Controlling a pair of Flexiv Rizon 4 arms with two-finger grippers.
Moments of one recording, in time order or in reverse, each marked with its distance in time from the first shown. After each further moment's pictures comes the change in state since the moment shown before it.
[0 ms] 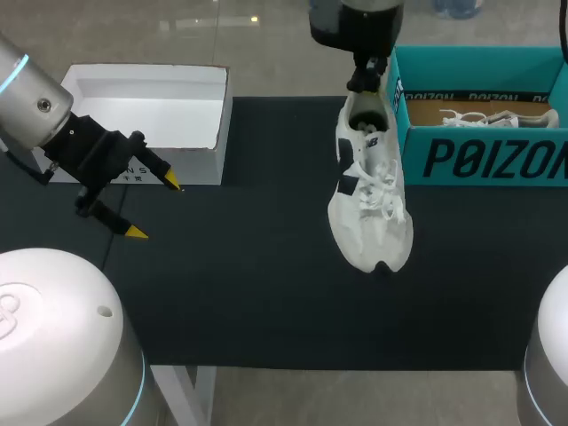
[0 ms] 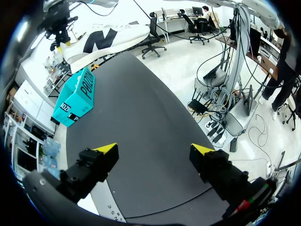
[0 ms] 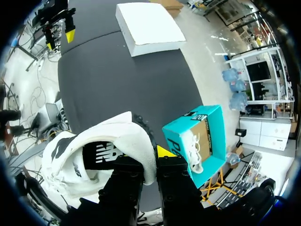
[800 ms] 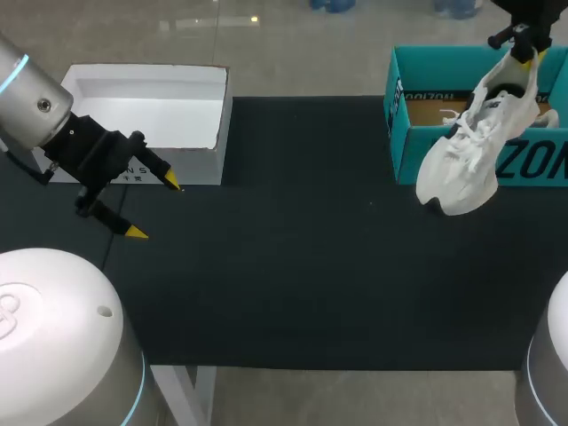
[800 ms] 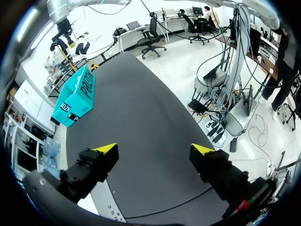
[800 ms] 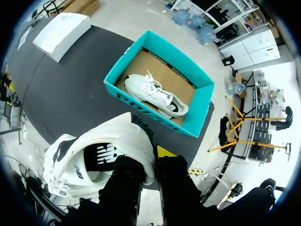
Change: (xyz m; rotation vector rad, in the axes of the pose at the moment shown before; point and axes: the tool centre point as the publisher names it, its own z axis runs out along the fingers) left arm 0.000 0.000 0.000 0.000 0.000 0.000; right arm -0.136 -0.192 0.036 0.157 -0.008 0.632
